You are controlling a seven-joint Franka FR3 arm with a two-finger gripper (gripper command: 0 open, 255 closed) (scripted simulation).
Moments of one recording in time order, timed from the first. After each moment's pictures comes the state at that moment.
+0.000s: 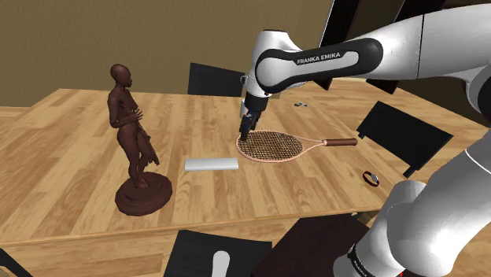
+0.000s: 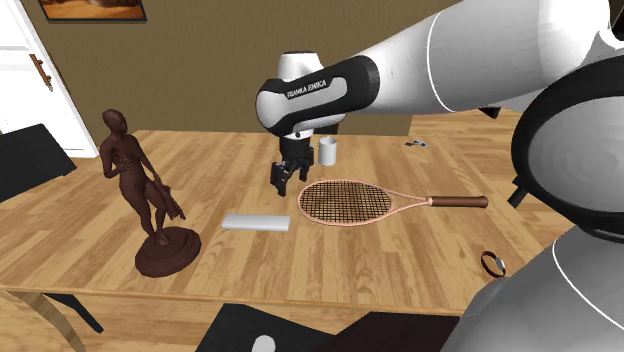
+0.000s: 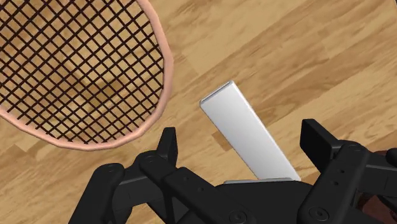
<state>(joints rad) 0.18 -0.16 -0.08 -2.14 0.05 2.03 -0.34</state>
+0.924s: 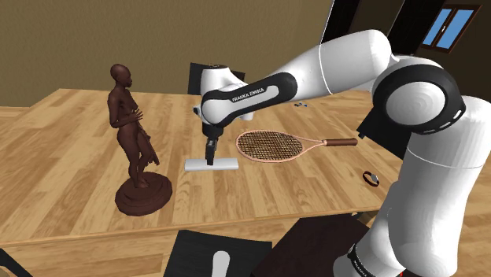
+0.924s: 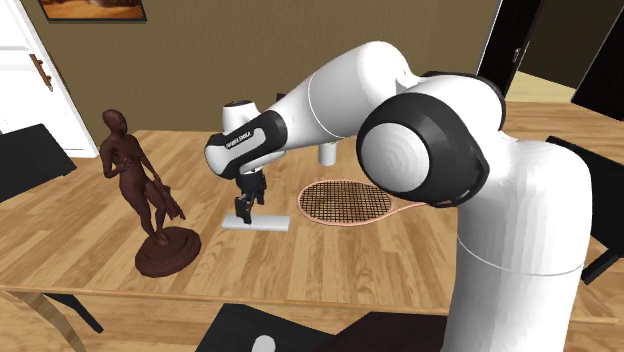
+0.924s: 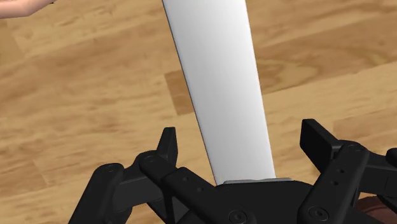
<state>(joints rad) 0.26 0.27 -0.01 -1.88 0.02 2.14 -0.54</state>
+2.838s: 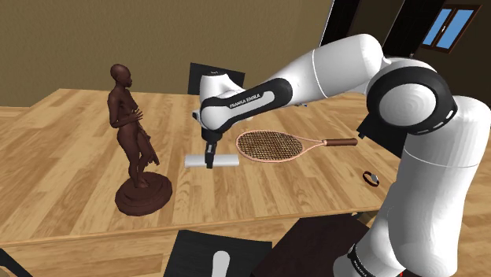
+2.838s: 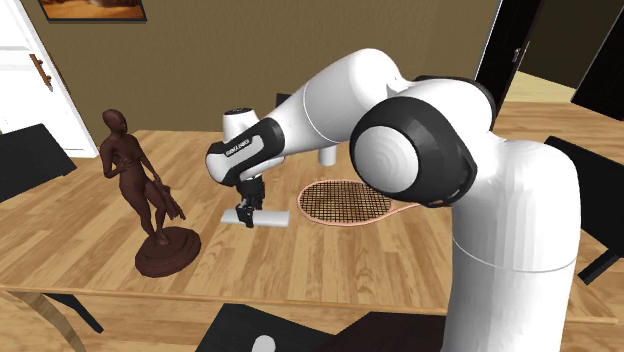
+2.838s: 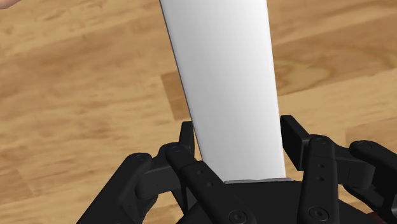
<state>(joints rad) 0.26 0.30 -0.01 -1.89 0.02 2.18 -0.55</state>
